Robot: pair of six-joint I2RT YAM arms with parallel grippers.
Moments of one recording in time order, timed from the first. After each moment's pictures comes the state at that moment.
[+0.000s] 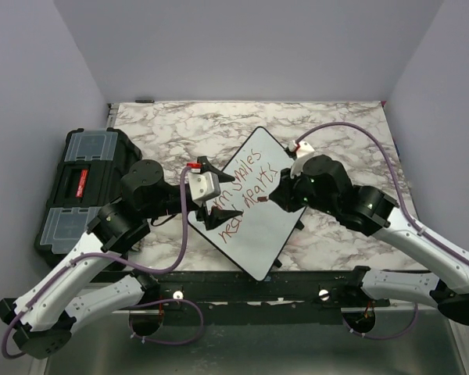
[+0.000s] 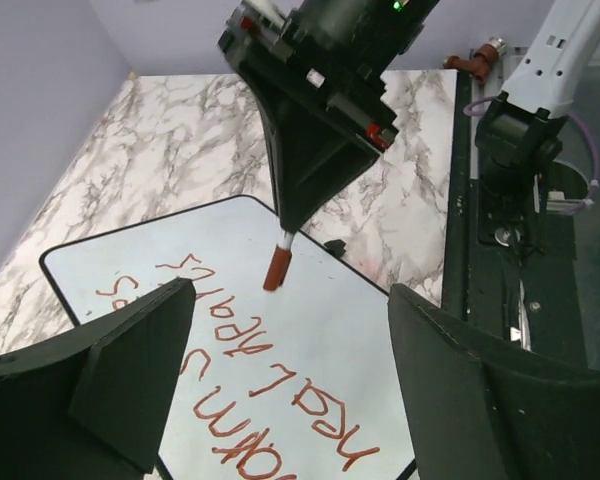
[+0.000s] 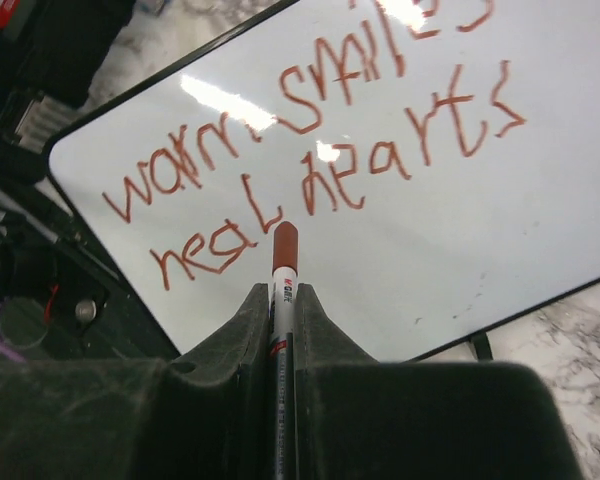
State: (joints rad) left arm -0.78 0.85 1.10 -0.38 0.56 0.26; right arm 0.92 1.08 1.18 -0.66 0.10 0.37
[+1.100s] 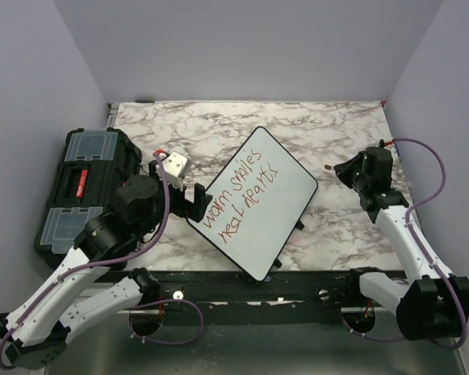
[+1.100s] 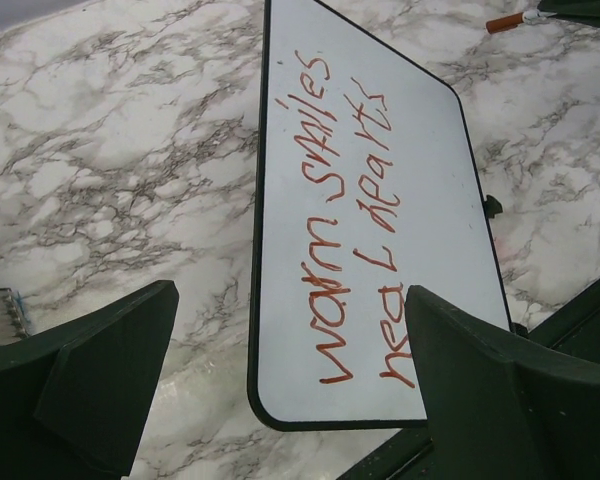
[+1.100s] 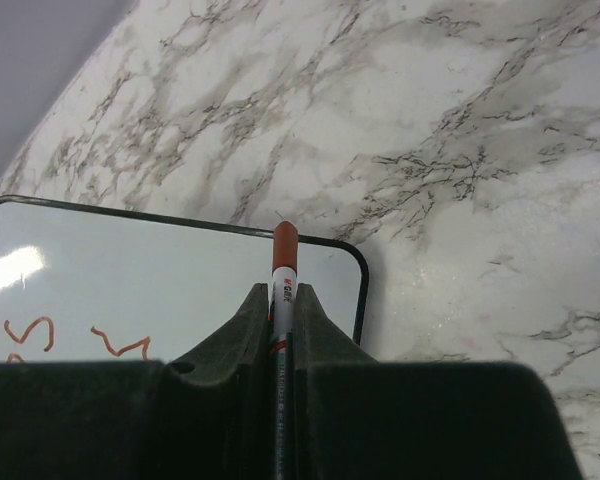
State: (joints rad) left arm -0.78 0.73 1.04 -0.63 -0.15 -0.15; right arm 0.07 1.06 0.77 -0.22 0.06 0.70
